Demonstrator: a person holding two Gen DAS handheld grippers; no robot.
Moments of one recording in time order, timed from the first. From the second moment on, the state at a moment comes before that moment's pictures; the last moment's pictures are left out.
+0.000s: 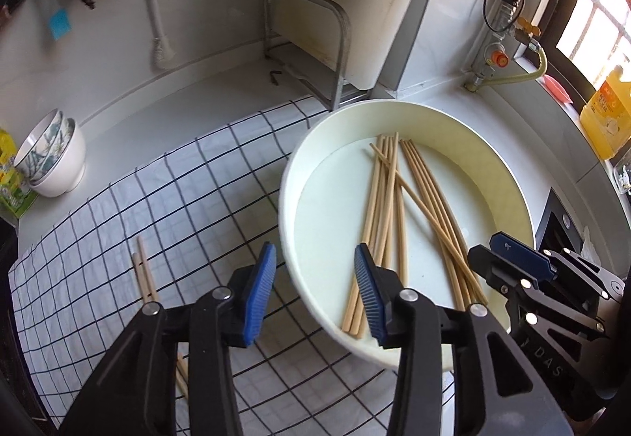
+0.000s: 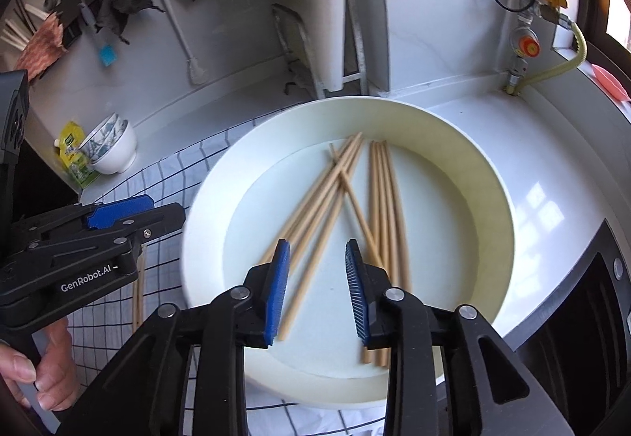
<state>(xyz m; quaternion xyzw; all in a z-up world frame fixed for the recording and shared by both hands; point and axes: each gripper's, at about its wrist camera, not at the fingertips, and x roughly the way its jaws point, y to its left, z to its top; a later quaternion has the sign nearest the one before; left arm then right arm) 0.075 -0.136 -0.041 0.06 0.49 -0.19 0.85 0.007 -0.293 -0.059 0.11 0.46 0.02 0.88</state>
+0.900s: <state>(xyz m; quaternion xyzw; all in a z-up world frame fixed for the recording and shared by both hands) 0.043 0.085 -0.068 -0.02 0.51 -0.02 0.86 0.008 -0.108 -0.084 0.03 0.49 0.15 0.86</state>
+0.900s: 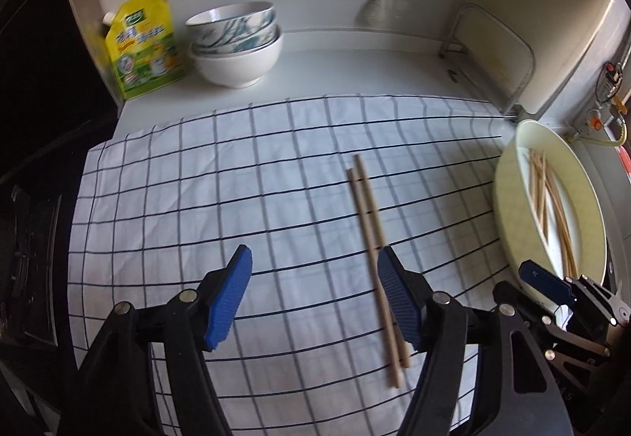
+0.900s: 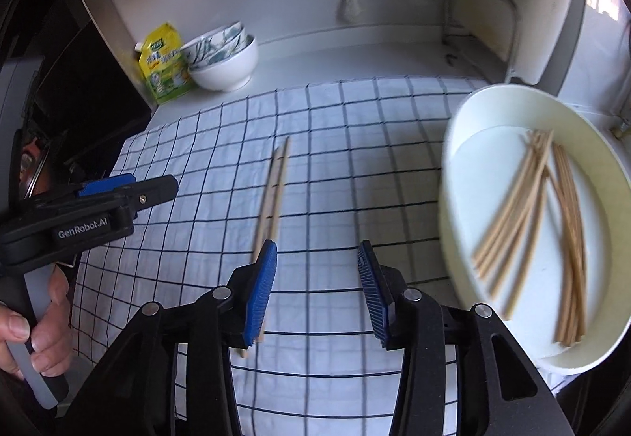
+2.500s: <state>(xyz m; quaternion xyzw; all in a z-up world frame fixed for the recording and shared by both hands) 0.039 0.053 -0.151 0.00 0.55 -0.06 0.83 -0.013 -0.117 -0.164 -0.01 0.52 0.07 0.85</state>
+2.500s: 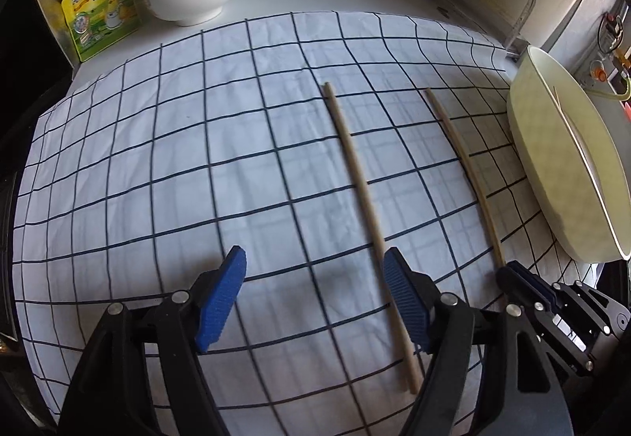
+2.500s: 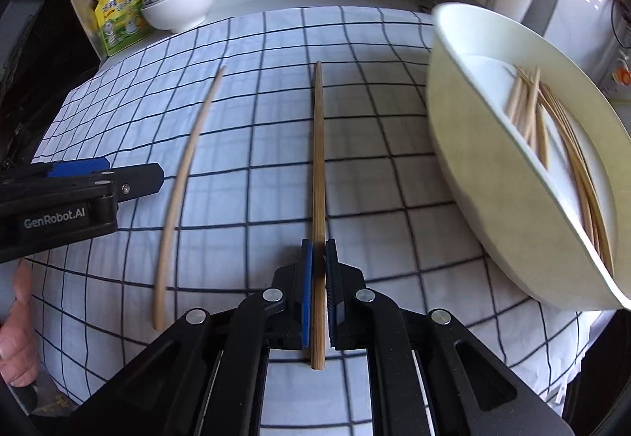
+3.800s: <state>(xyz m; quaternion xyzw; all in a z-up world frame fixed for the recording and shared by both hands) 0.034 0.042 -0.103 0.01 0.54 -0.08 0.84 -0.004 -0.119 -0.114 0.04 0.49 0.13 0.86</state>
